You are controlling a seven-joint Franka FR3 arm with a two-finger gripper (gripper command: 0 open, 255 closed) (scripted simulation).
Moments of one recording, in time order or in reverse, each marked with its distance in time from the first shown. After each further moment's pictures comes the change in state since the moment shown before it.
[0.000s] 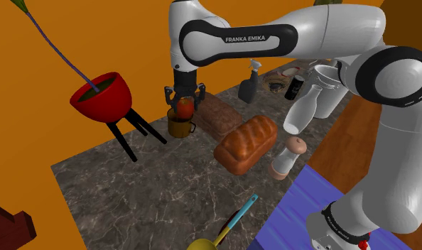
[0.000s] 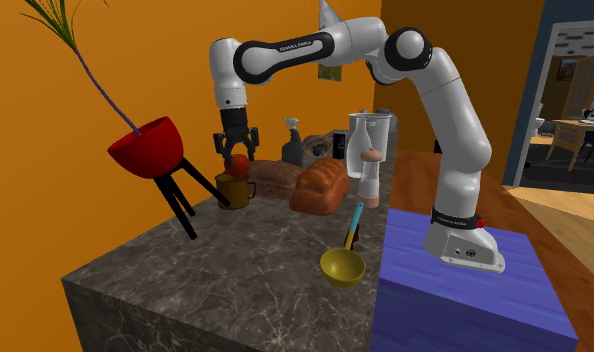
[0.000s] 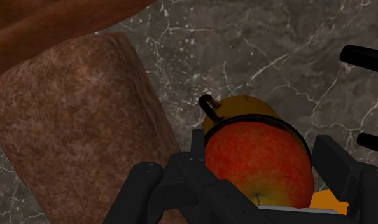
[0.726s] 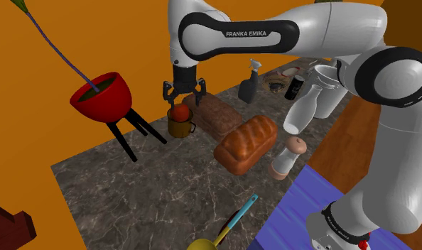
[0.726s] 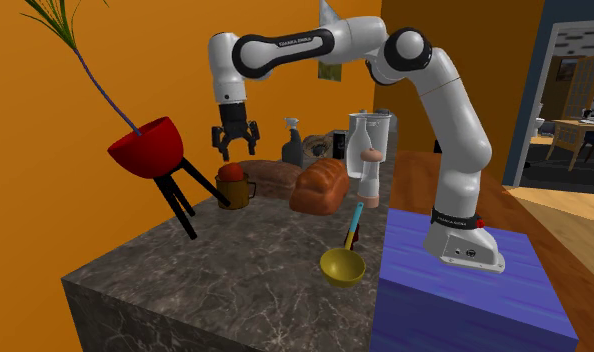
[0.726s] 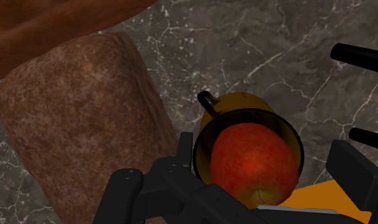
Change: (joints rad) arm 0.008 0.005 0.001 0.044 -0.001 -0.037 0.000
